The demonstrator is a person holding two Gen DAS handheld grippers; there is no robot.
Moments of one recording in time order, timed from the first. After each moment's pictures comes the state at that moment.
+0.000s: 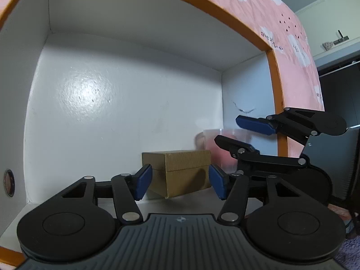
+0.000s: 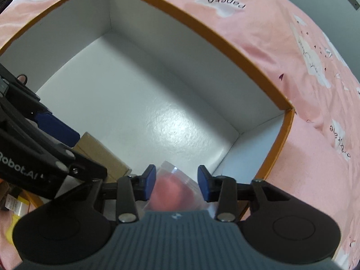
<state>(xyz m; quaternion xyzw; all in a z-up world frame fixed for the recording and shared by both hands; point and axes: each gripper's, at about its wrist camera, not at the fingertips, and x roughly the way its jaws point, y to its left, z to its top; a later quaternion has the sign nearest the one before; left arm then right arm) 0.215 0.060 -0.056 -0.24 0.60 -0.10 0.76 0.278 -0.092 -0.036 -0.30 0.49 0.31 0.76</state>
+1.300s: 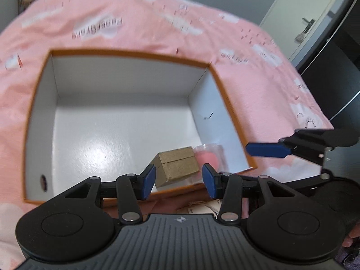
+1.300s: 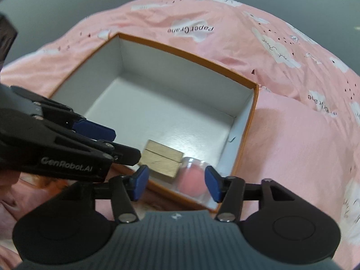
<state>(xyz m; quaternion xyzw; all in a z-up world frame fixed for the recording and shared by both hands) 0.136 0.015 0.021 -0.11 0.46 -0.11 0.87 0.180 -0.139 0.030 -0.15 0.45 0.28 0.83</state>
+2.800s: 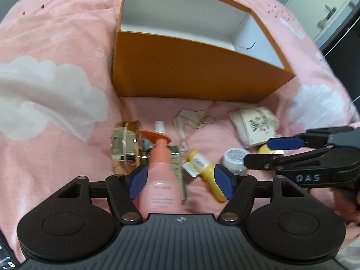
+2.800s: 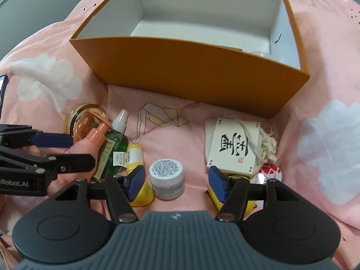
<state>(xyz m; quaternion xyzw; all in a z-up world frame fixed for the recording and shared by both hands) 0.016 0.069 -0.040 -0.11 0.53 -0.05 0.84 0.093 -0.117 -0.047 -0.06 0.56 0.26 0.79</state>
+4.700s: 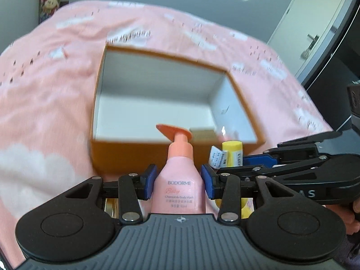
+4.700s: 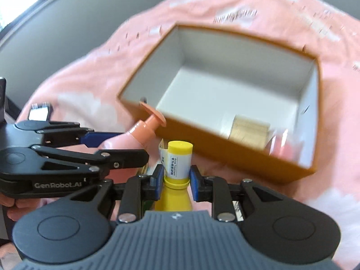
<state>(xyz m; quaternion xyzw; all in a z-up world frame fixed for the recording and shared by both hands) 0.056 0.059 0.039 -0.13 0.42 -0.07 0.90 0.111 -0.105 0.034 -0.05 0.49 0.36 0.80</state>
